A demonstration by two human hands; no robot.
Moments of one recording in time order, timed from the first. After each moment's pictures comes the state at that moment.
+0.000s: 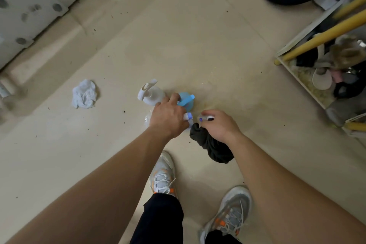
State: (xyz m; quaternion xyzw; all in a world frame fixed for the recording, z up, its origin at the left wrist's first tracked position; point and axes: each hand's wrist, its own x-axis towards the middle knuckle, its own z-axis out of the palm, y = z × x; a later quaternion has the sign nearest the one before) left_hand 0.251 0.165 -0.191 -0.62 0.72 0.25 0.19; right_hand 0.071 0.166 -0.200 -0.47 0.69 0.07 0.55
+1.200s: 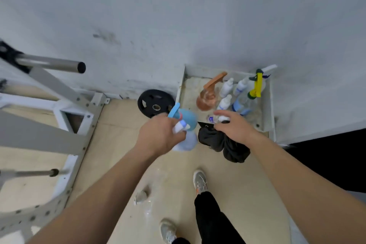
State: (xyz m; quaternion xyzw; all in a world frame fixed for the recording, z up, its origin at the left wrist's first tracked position) left_hand 0.007 -0.003 0.531 -0.42 0.87 0.26 0.06; right_hand -0.216 0.109 0.487 -0.33 0.81 -0.22 0.43
